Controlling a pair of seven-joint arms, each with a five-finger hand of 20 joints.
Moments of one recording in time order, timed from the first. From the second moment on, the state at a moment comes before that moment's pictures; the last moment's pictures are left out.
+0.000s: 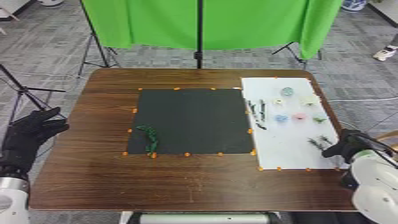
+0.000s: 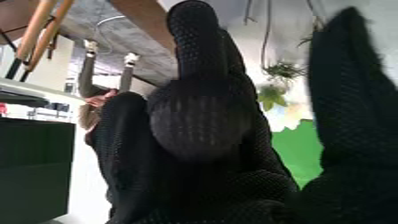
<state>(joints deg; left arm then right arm) 129.1 -54.3 -111.6 -113.2 53.0 9.5 9.1 -115.2 -37.0 91.4 -117.7 -121.6 -15.4 47.8</state>
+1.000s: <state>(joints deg) 130.3 -54.3 -113.2 -114.2 53.0 9.2 8.9 -106.2 -38.5 82.0 -125.6 -113.1 5.2 43.0</state>
